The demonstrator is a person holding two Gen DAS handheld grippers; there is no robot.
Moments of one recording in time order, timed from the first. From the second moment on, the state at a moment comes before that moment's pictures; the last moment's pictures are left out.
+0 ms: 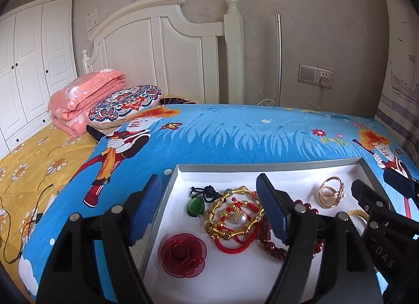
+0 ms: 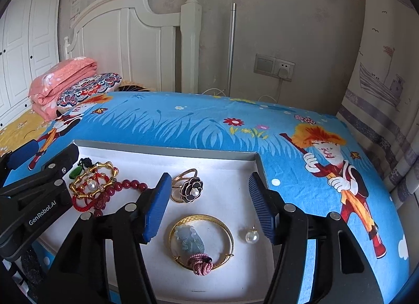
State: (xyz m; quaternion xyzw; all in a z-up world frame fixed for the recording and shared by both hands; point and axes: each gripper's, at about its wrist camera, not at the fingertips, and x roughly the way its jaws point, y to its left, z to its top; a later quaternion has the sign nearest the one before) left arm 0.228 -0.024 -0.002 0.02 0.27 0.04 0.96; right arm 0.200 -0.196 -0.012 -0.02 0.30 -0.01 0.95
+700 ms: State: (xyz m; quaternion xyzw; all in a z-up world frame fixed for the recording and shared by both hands) left arm 0.200 -0.035 0.001 0.08 0.24 0.02 0.97; right arm 0.194 -0.195 -0.014 -0.04 0.33 -0.01 0.94
